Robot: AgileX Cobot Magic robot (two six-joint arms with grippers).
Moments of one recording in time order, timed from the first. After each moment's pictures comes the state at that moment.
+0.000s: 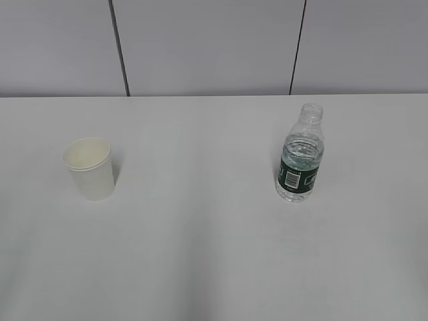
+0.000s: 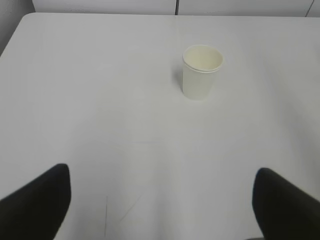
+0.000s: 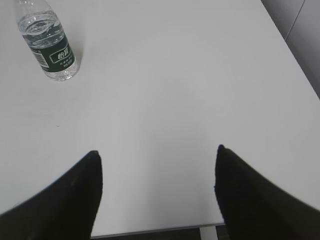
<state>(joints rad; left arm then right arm) -0.04 -0.02 -0.52 0.01 1.11 -0.03 -0.11 -0.02 -0.49 -0.01 1.14 0.00</state>
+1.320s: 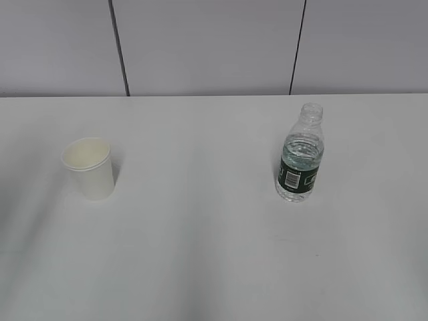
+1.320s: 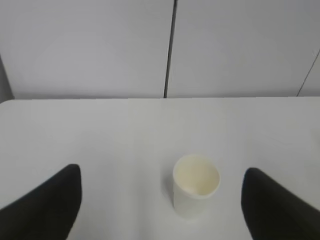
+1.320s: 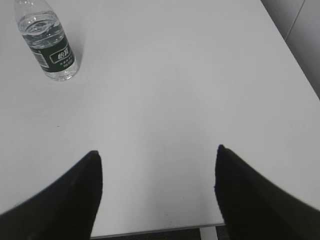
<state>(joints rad) -0.13 0.65 -0.56 0.03 0.28 -0.03 -0.11 -0.02 -0.49 -0.01 1.14 0.00</state>
